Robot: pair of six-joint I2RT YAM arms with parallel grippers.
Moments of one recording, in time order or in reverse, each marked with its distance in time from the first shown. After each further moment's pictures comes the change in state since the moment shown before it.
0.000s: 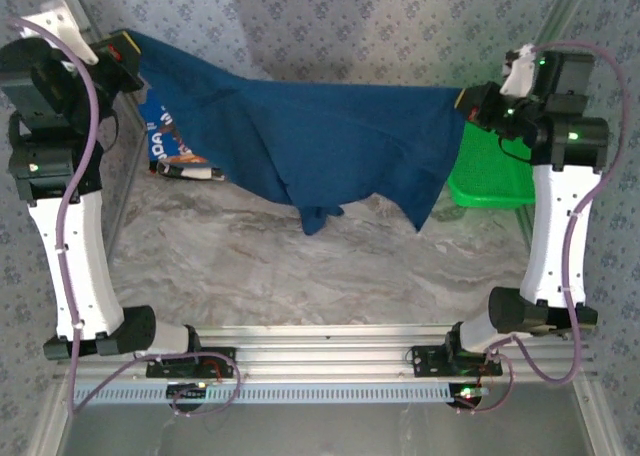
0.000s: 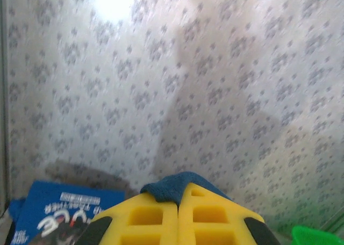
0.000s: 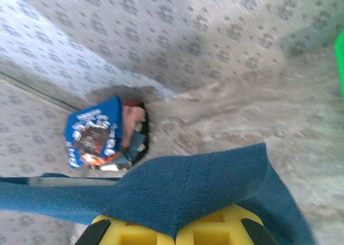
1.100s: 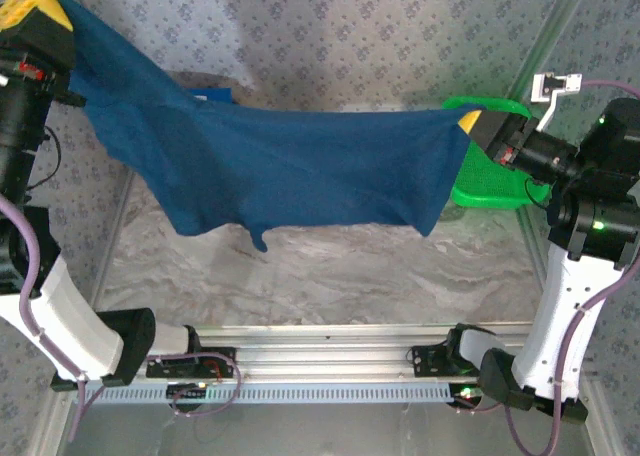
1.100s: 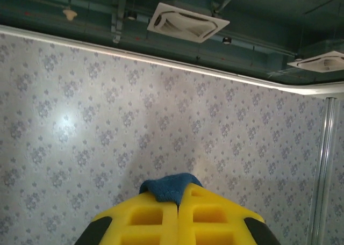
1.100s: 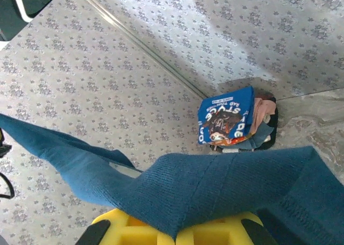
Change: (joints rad) left arm 0.000 -0.021 0.470 -0.037 0.096 0.049; right arm -0.151 -0.378 -0.315 0.310 -0.565 0.314
